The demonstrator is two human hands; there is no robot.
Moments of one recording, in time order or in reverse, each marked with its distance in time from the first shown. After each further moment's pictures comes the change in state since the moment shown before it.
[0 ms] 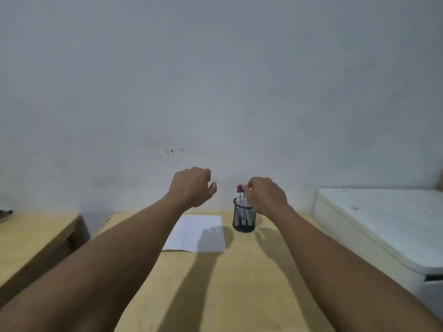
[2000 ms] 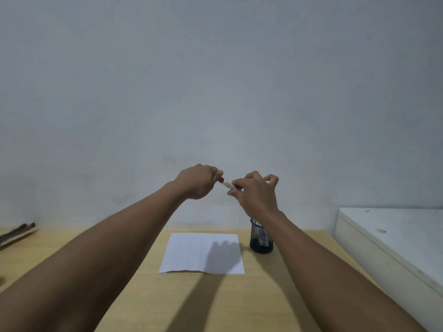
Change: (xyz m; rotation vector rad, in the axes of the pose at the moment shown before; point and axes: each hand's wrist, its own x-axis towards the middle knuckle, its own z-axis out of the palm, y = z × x) left_hand 0.030 -0.038 -0.062 -0.077 -0.172 0.136; right_hand 0.024 -0.071 -0.004 0.036 0.243 -0.276
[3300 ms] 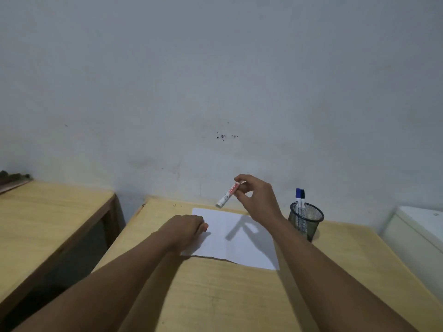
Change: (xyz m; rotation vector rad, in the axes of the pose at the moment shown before) left_hand -0.081 -0.144 0.206 -0.140 -0.266 -0.157; right_hand 0.010 -0.025 0.150 0.646 -0.189 0.122
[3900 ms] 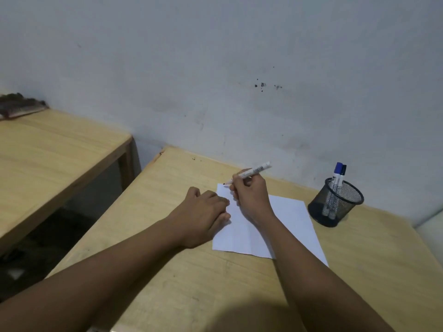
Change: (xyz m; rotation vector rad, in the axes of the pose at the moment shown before) left_hand -0.056 0.024 0.034 0.025 0.101 0.115; right_hand -0.037 0.034 0.103 0.495 -0.132 0.422
